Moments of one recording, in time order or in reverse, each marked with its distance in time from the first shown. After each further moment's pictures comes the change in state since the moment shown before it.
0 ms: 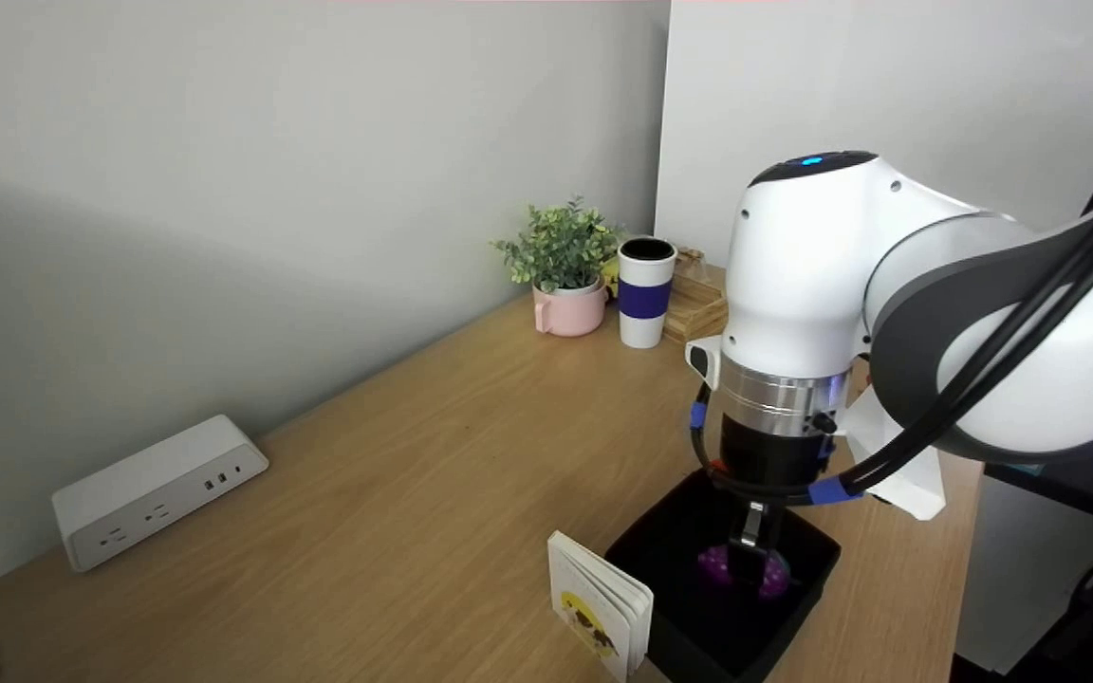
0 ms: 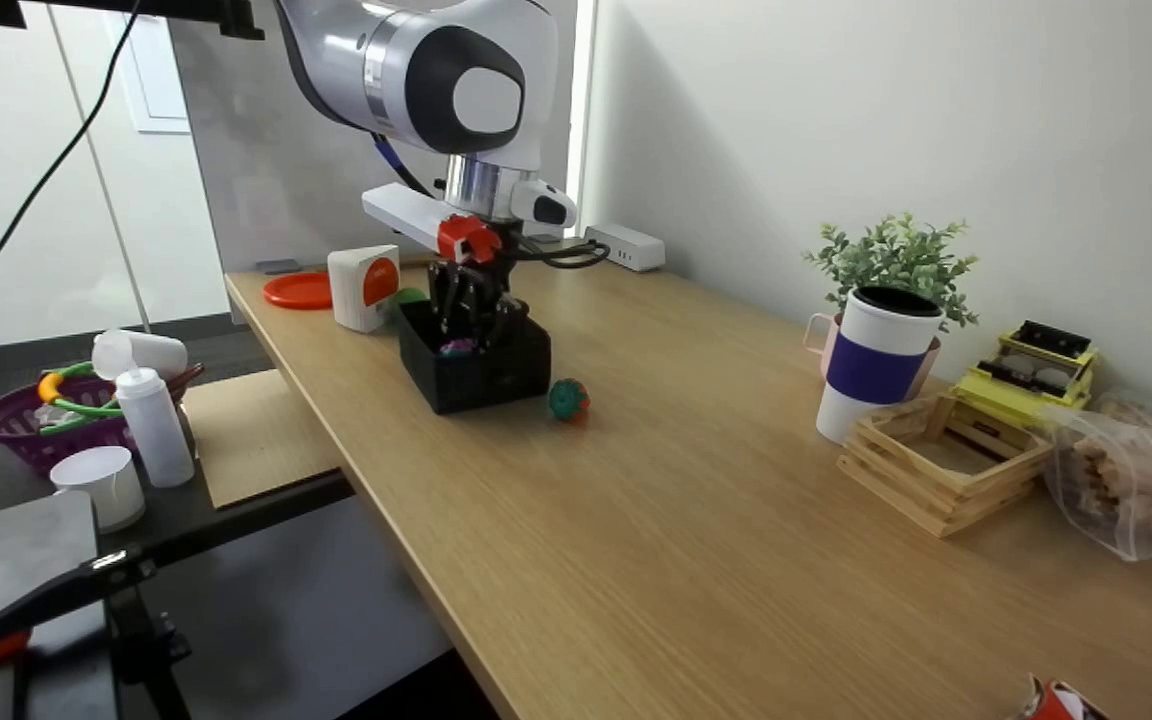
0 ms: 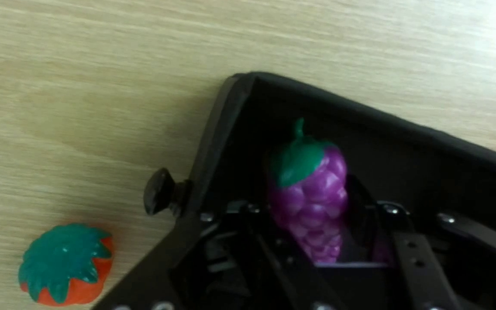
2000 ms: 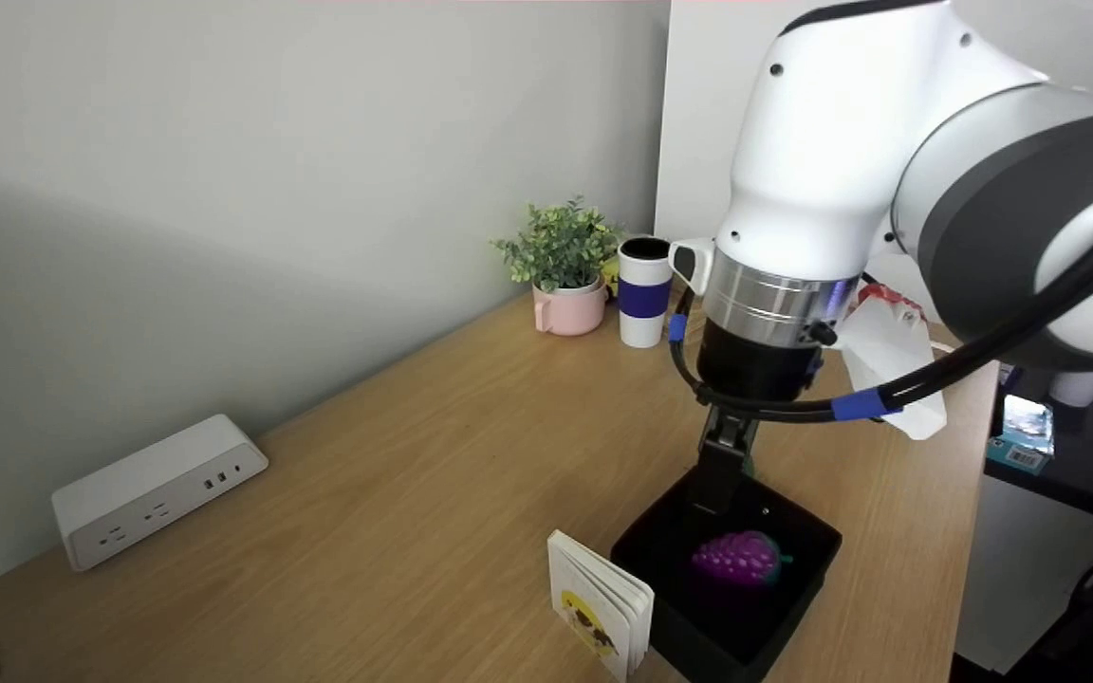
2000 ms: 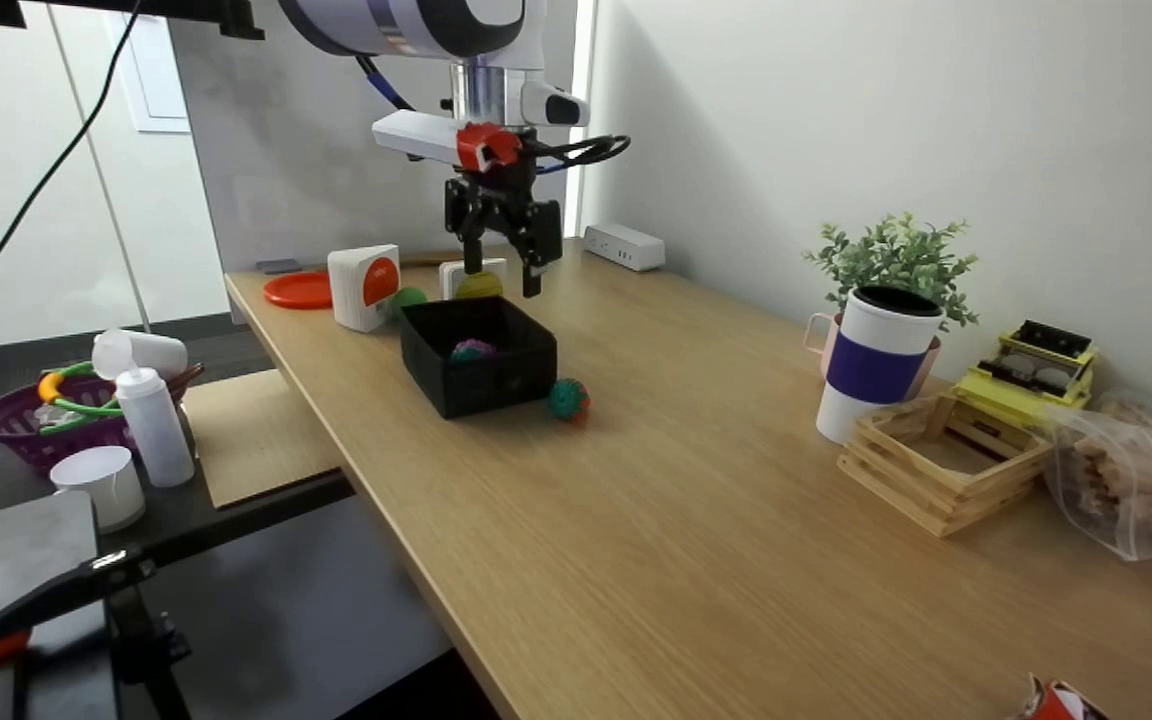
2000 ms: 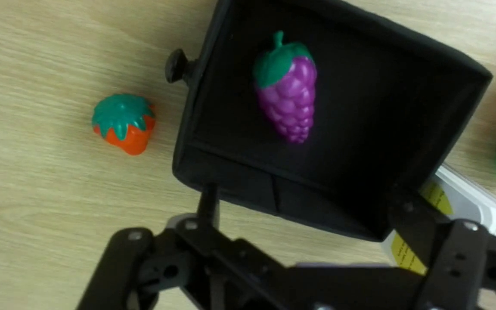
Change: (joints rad) arm 0.027 -0.115 -0.018 0.032 -0.145 -0.002 0.083
